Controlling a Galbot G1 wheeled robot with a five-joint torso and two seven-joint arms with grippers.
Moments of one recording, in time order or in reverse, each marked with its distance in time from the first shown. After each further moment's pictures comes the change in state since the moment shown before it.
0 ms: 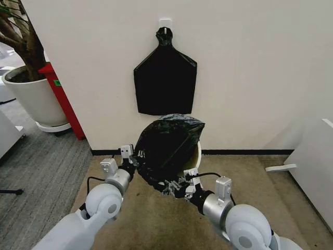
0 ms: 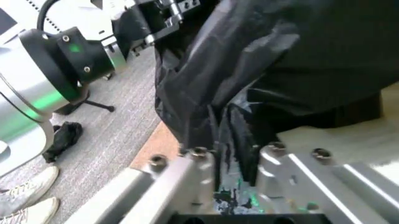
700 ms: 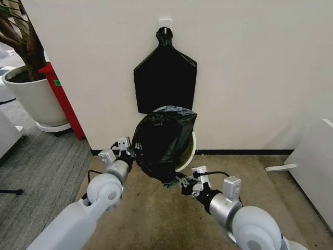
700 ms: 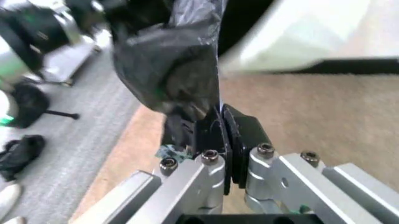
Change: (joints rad) left arm -0.102 -0.036 -0.009 0.073 -0.152 0.001 -0.073; right arm -0.095 -0.021 0.085 0.060 0.038 -0.015 0.155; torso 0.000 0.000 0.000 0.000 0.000
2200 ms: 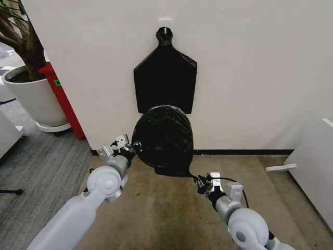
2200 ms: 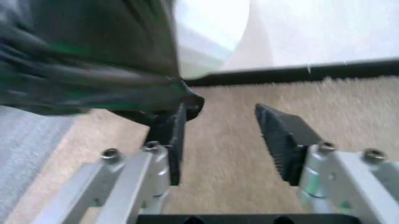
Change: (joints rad) left arm -0.053 -0.004 -0.015 0.065 -0.146 0.011 -0.035; right arm -0.068 0.063 0.076 -0.188 -0.207 0.166 -0.089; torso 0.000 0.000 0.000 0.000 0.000
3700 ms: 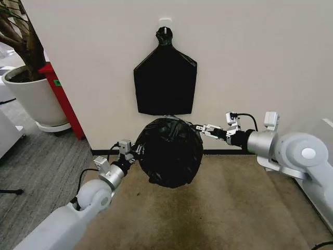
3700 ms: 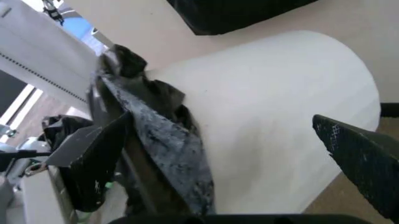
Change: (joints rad) left arm 0.137 0.120 0.006 -0.007 0.377 -0.226 0.518; right arm 0.531 -0.247 0.185 -0.036 1.000 -0.360 0.056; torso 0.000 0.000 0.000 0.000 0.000
